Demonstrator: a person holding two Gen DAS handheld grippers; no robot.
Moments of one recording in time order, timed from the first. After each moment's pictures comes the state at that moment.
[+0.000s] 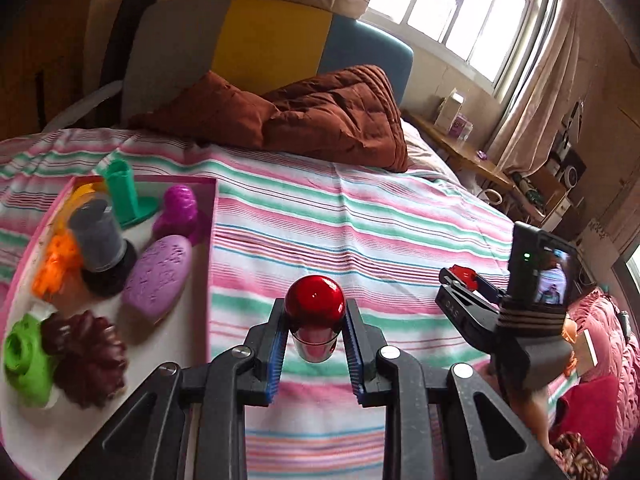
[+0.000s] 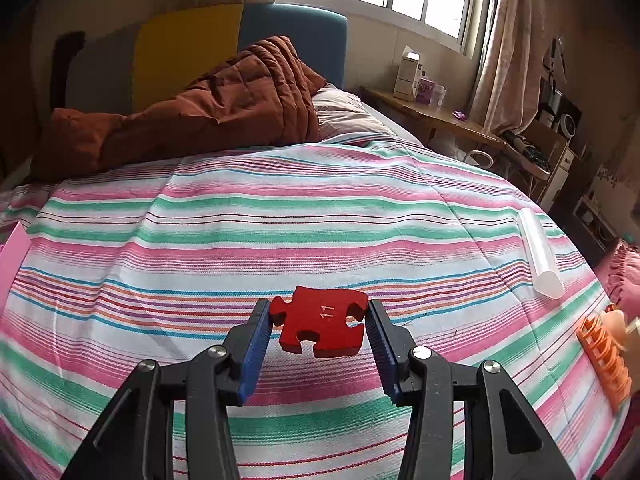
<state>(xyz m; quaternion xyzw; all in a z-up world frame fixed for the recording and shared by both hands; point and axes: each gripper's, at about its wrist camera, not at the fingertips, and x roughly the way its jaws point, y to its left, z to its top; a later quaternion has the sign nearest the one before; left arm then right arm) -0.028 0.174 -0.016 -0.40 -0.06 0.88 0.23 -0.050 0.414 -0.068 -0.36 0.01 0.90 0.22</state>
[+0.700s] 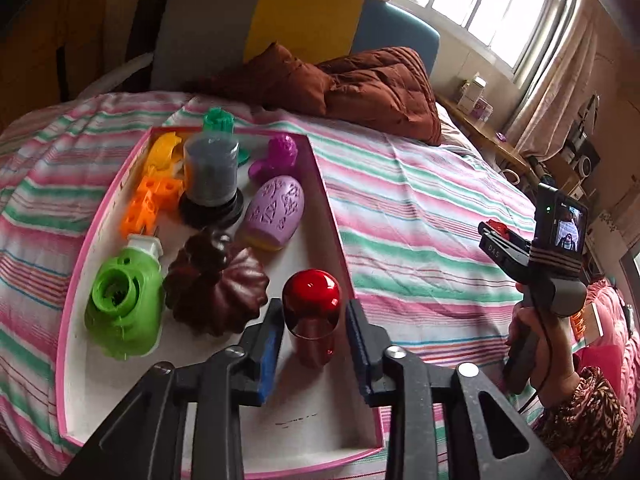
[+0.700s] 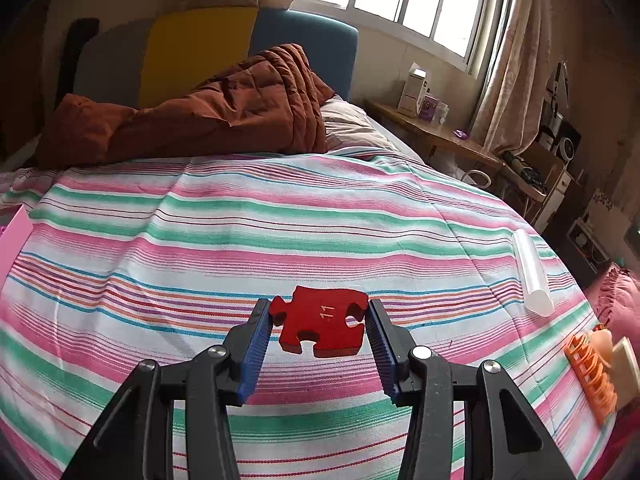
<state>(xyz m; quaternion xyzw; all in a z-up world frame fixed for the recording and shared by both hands) -0.010 0.093 -0.031 -0.45 -0.04 0.87 0.21 -0.051 0.401 -0.065 -0.36 -0.03 0.91 0.23</state>
